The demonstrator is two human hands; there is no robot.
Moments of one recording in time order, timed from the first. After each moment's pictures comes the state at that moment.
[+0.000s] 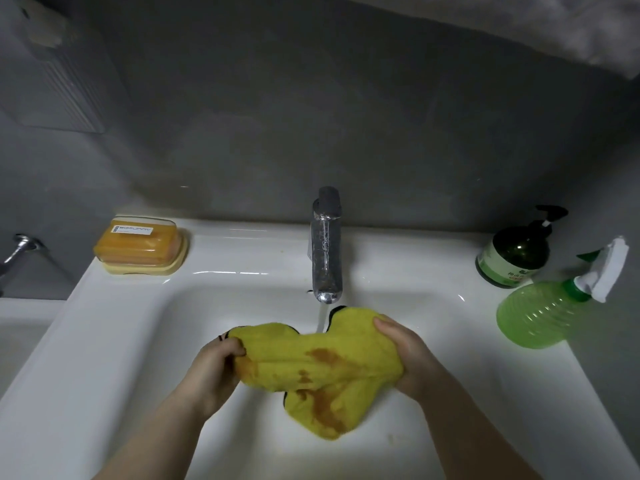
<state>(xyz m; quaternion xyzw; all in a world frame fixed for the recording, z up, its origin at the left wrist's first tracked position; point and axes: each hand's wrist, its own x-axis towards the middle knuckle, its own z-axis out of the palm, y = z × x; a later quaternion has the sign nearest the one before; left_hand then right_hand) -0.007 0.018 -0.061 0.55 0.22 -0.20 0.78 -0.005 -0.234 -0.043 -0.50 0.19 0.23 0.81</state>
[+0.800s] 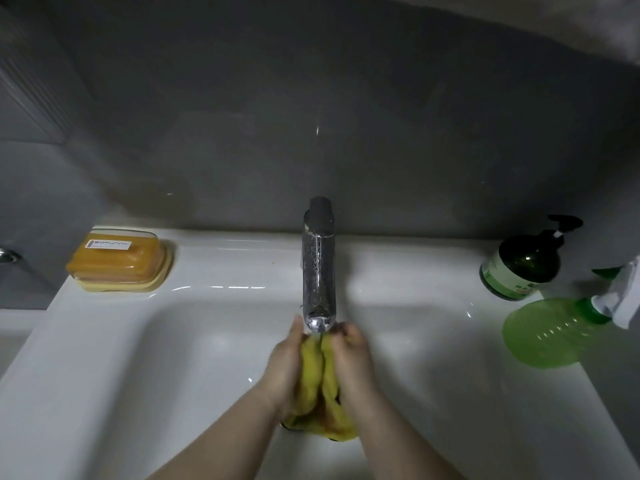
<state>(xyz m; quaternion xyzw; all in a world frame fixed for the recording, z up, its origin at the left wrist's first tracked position) 0.025 -0.082 -0.054 0.56 0.26 -0.27 0.74 0.026 -0.169 -0.059 -0.68 0.29 0.07 0.67</state>
